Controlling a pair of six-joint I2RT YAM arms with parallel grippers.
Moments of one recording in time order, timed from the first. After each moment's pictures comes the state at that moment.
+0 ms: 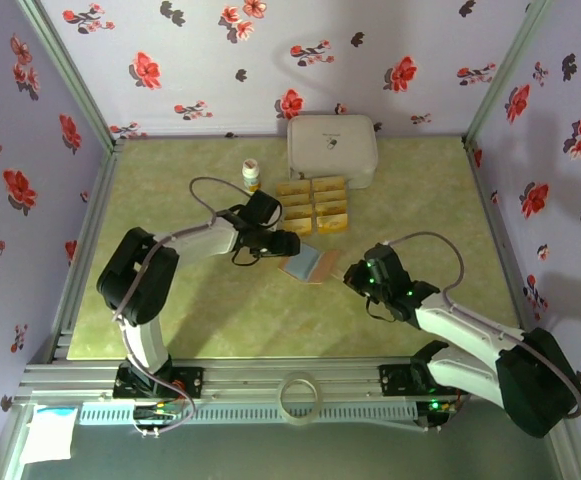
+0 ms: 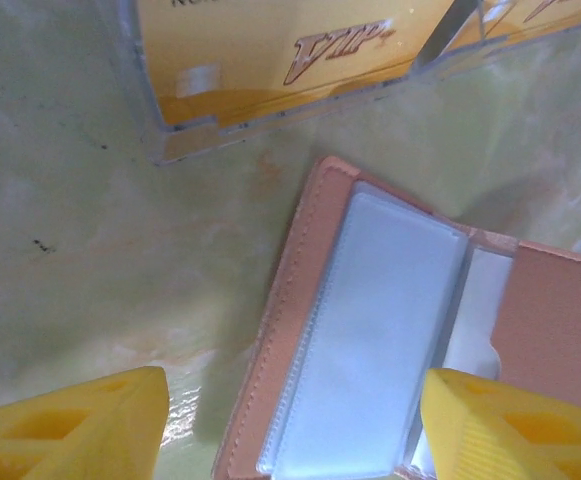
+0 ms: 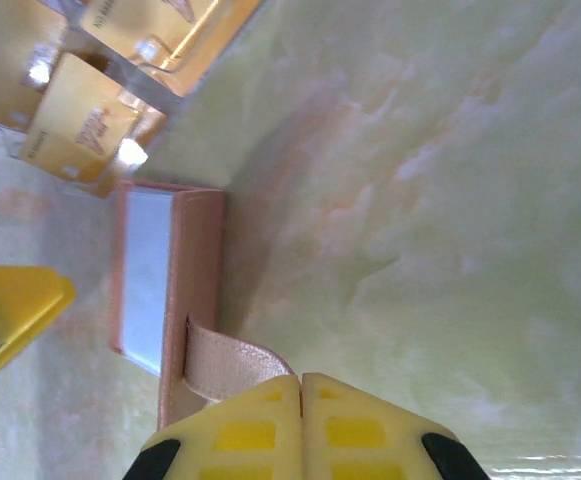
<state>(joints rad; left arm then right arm) -0.69 1.83 1.17 -0.39 0.22 -0.57 0.59 1.05 0.38 -0.11 -0.03 1.08</state>
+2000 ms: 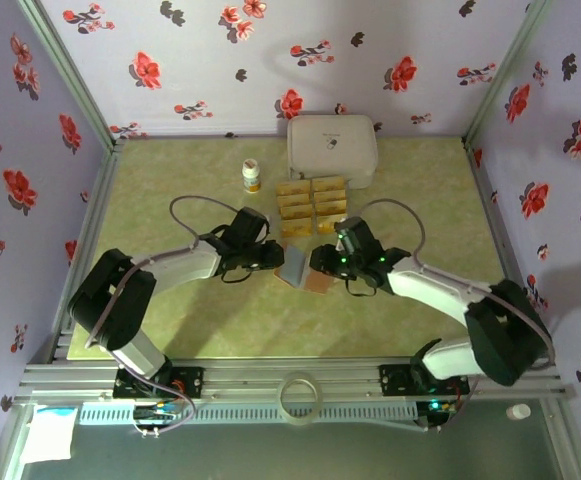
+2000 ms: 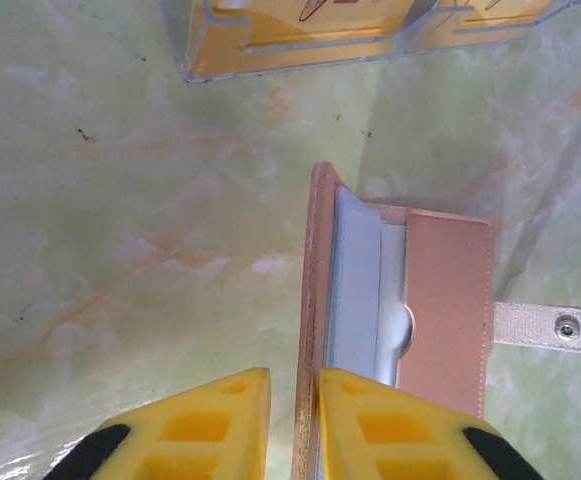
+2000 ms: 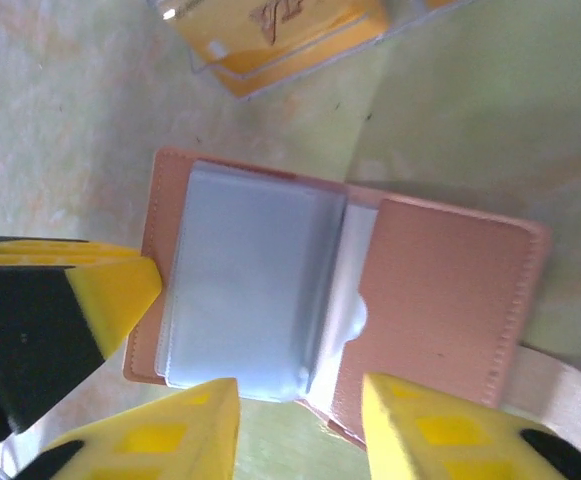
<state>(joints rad) -0.71 1.62 0.89 -0.18 0.20 -0.67 0.66 1.38 0.71 -0.16 -0.21 0.82</state>
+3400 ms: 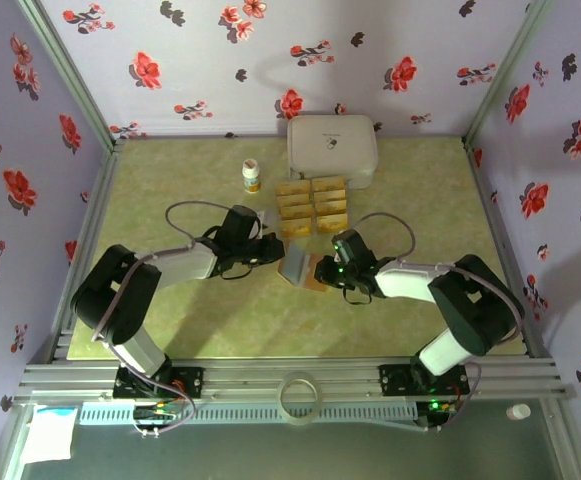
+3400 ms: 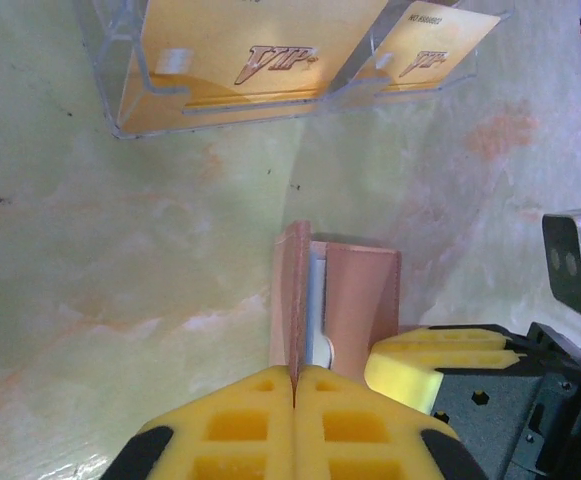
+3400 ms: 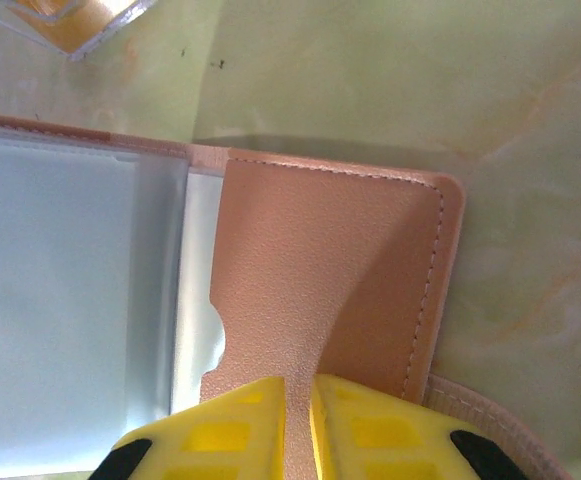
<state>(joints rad) -0.64 1.65 0.82 0.08 0.36 -0.76 0.64 1.56 0.60 0.06 -0.20 0.83</state>
